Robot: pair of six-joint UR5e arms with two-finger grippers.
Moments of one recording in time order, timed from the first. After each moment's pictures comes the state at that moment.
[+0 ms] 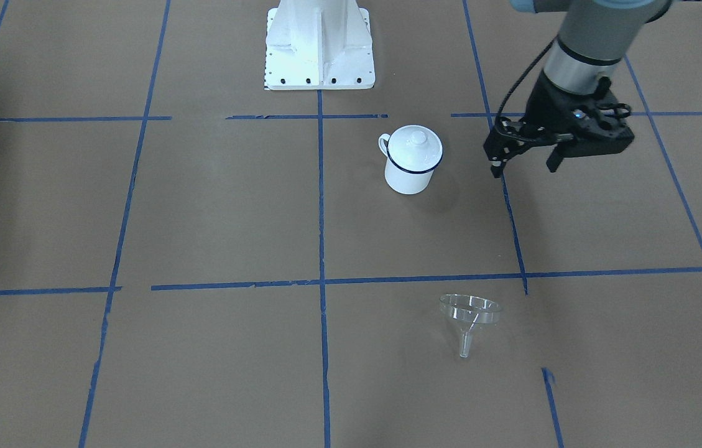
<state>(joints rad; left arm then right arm) -0.98 -1.97 -2.02 -1.38 -2.08 -0.90 1.45 -1.63 1.79 -1.79 2.31 -0.13</state>
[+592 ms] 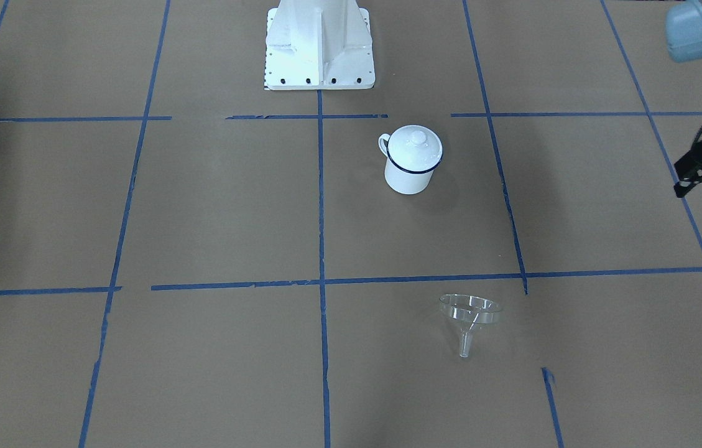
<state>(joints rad) -1.35 -1.81 -1.81 -1.39 -2.23 -0.19 1.45 -1.63 1.79 -1.79 2.31 -0.13</state>
